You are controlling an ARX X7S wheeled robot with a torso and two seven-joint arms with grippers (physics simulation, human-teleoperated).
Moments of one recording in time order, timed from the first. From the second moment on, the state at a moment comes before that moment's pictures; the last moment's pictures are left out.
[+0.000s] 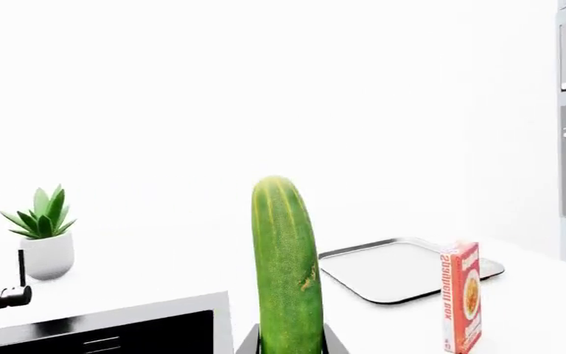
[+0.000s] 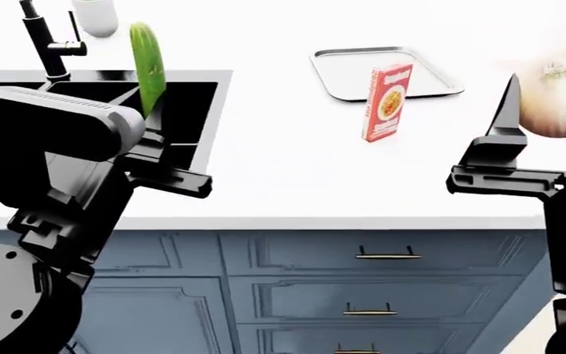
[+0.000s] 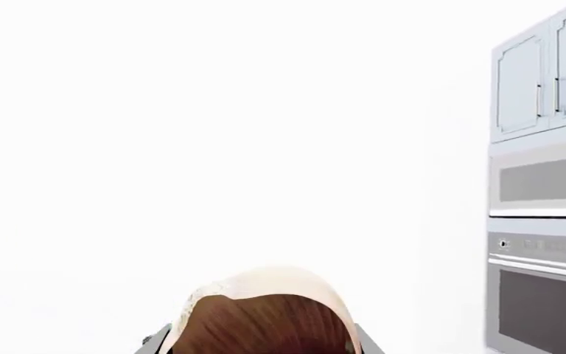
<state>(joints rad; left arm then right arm) -0.95 -0.91 0.64 0.74 -1.26 -0.46 -0.86 0.68 1.00 -0.31 -0.96 1.07 0.60 1.14</state>
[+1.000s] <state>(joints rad) -1.49 -0.79 0.77 0.15 -1.37 -0.85 -0.19 1.37 0.84 -0.44 -0.25 1.31 0.85 0.48</state>
